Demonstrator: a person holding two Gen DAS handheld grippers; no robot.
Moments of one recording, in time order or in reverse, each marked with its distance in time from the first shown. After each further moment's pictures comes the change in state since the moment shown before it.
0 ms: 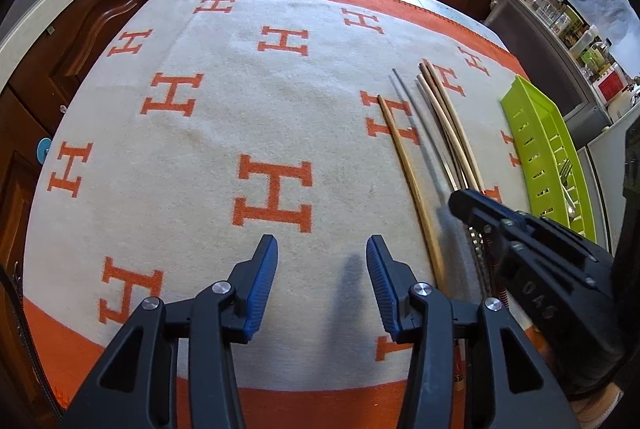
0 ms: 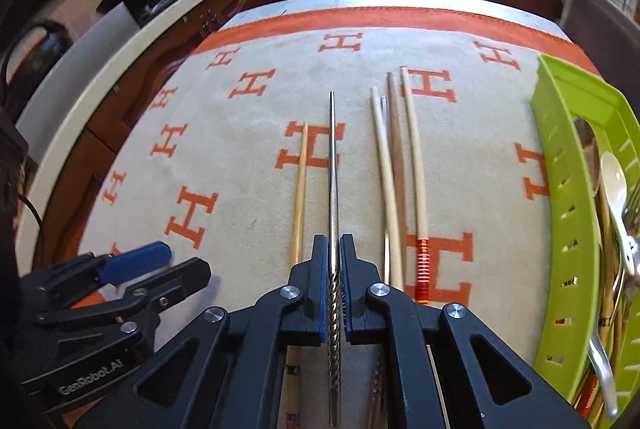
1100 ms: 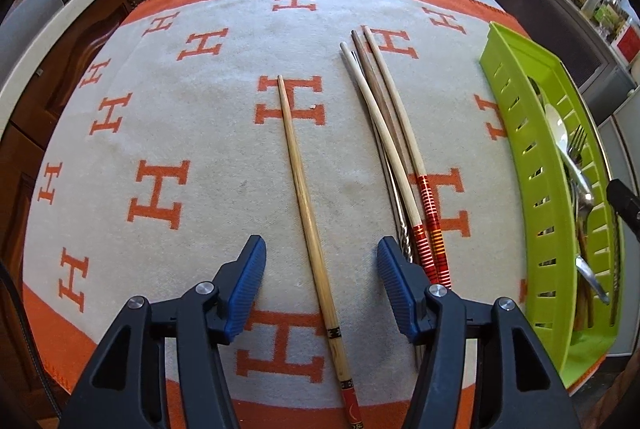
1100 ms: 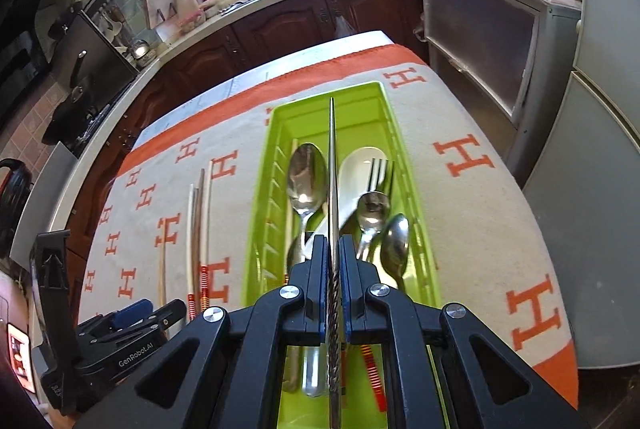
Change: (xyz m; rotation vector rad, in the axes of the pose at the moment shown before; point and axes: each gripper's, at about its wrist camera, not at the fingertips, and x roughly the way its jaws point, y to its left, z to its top) left arm 0.030 -0.099 -0.004 0.076 0.013 0.170; right arm -0.125 -0.179 -0.034 0.306 -0.182 -0.169
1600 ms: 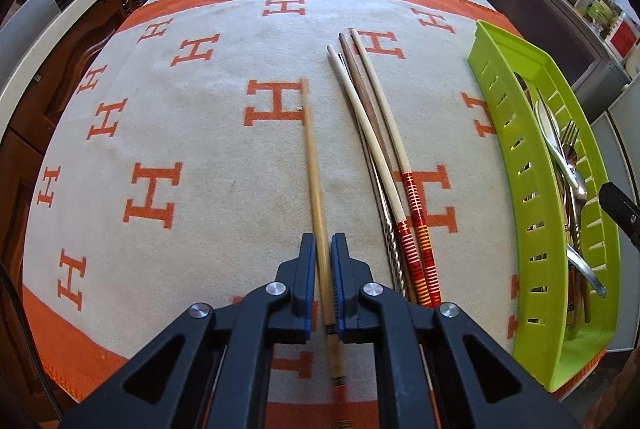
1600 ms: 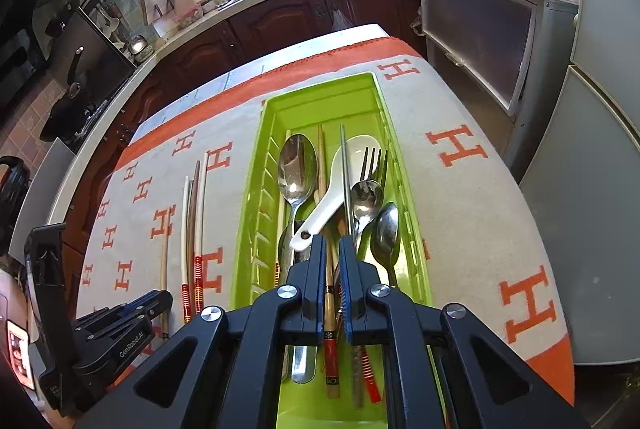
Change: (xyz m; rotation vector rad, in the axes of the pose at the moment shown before) left arm -0.007 -0.005 -0.005 0.007 -0.013 -0.023; right arm 0.000 0.005 -0.008 -0.002 0.009 0.008
